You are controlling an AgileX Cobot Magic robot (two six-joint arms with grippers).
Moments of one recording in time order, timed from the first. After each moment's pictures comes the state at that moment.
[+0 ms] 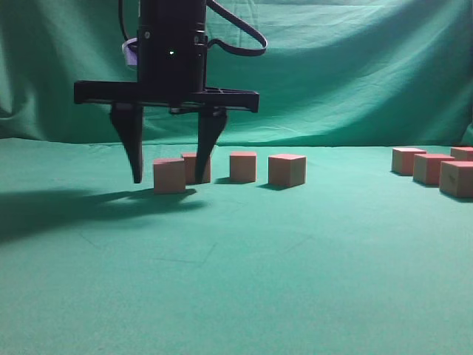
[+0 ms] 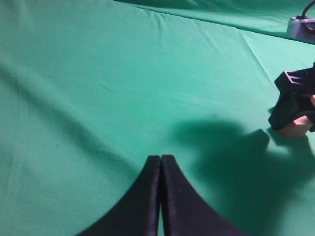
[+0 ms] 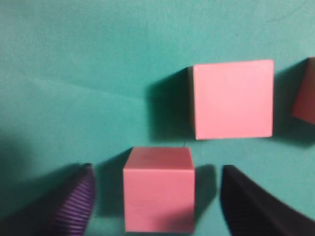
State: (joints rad) left arm -0.01 -0.01 0.02 -0.12 0.36 -0.08; right arm 0.79 2.34 -2.03 -0.08 1.16 0.62
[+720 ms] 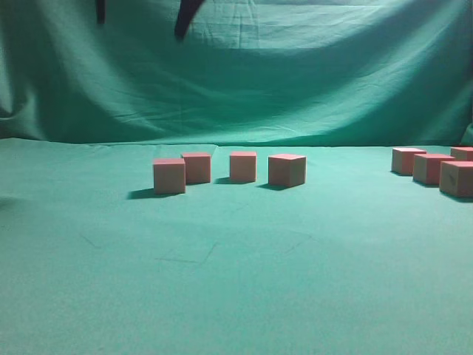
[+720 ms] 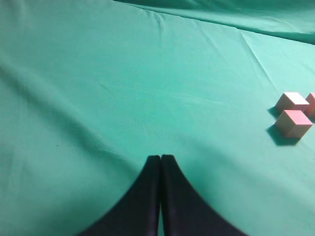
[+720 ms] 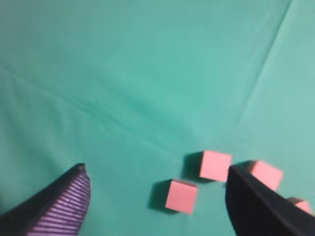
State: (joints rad) left arm -0.01 -0.01 0.02 -0.12 0.36 -0.08; right arm 0.79 2.18 -2.27 -0.08 1.25 0.38
